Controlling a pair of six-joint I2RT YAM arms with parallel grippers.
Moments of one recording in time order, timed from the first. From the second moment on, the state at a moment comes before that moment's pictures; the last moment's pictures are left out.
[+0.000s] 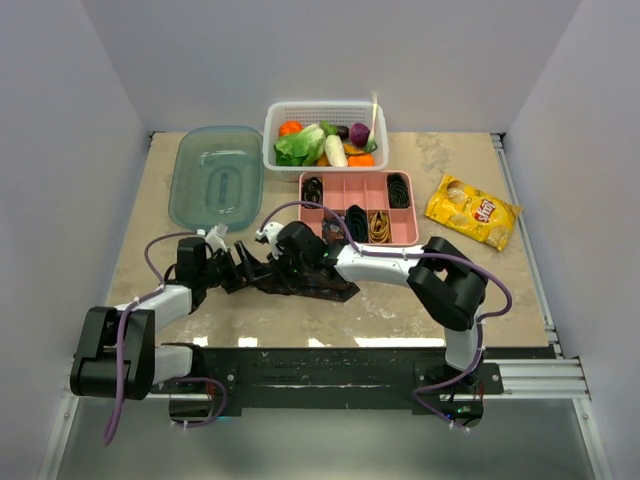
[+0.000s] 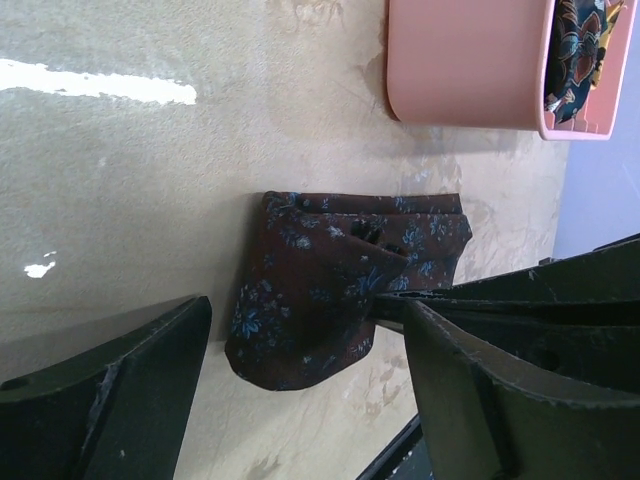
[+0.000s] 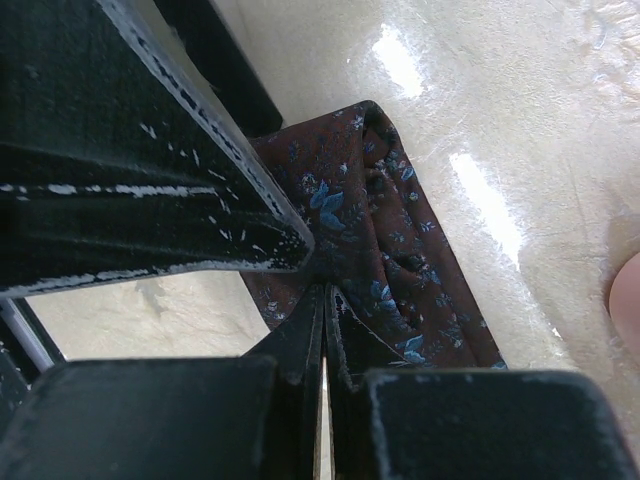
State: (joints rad) left arm -0.05 1.25 0.30 0.20 0.63 -0.63; right arm 1.00 1.93 1.25 -0.14 -0.10 0.14
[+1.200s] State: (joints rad) left arm -0.14 1.27 0.37 0.14 0.51 -0.60; right arm 0.96 1.88 1.23 -0.14 -0.17 0.16
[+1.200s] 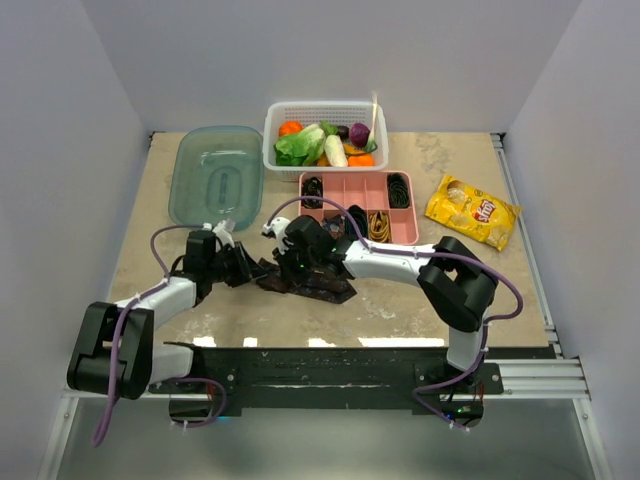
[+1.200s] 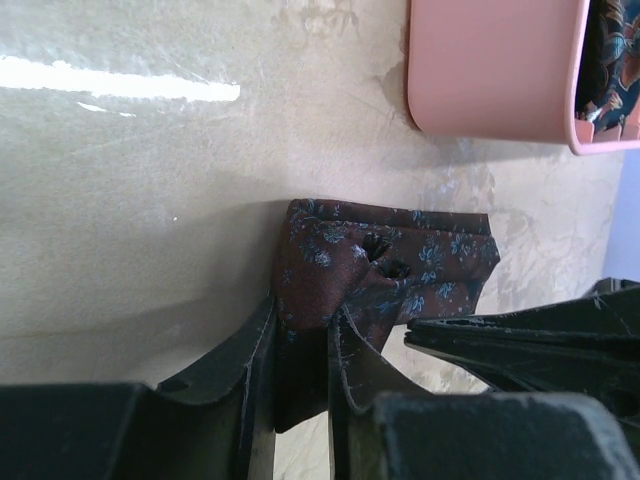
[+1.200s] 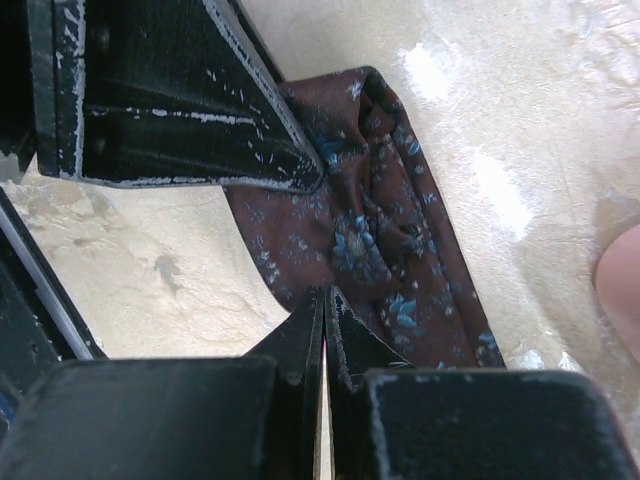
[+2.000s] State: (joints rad) left arm -0.31 1.23 0.60 -0.24 0.20 -0.54; right arm 0.96 1.99 1.32 -0.17 -0.16 0.17
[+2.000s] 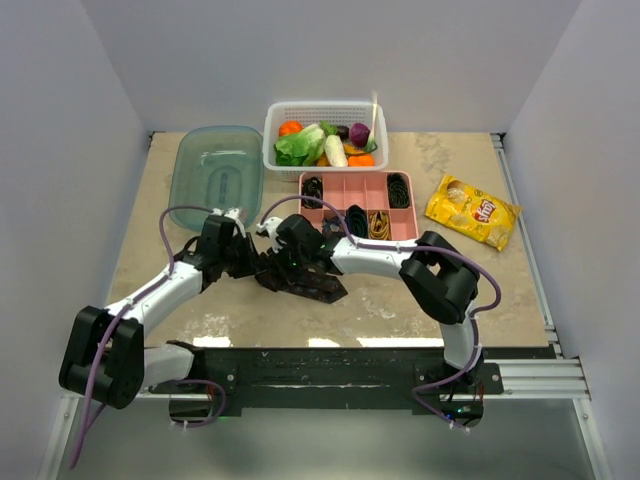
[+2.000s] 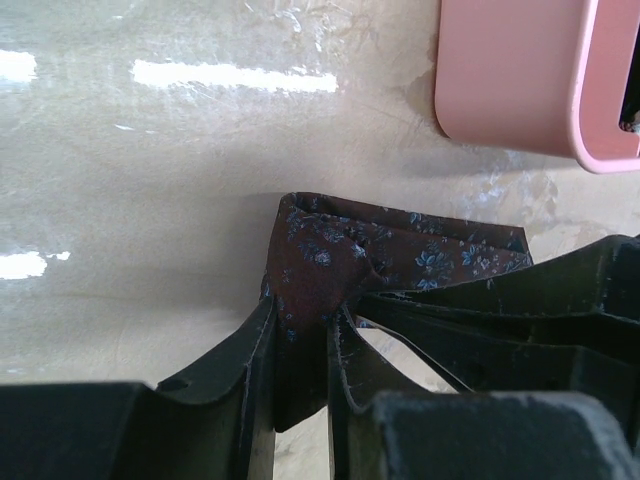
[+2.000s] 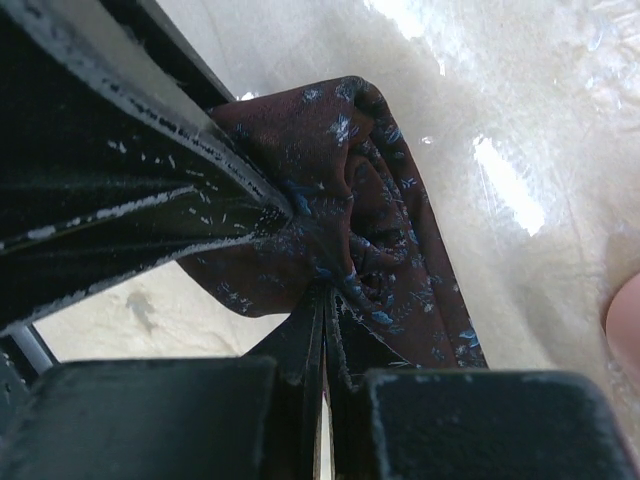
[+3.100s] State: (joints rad) left arm -0.47 1.25 0.82 -0.59 -0.23 -0.49; right arm 0.86 1.75 1.16 -0.12 -0.16 0.27
